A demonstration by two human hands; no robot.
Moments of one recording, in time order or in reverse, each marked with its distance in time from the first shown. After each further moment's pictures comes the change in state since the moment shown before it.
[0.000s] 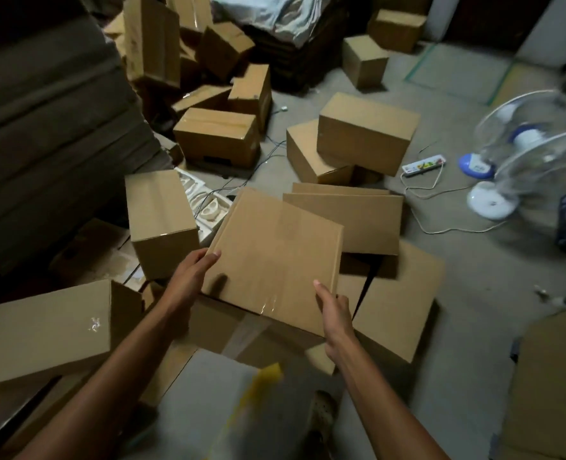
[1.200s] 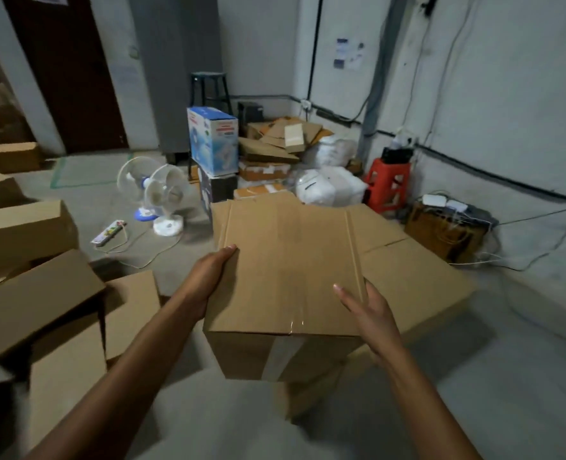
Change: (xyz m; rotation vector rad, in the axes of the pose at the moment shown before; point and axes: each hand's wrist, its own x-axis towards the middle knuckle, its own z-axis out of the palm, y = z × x) left_hand -0.639 -0.048 0.220 0.137 -1.170 0.285; right_hand -0.629 0.336 -0.433 0.164 0.982 -0.491
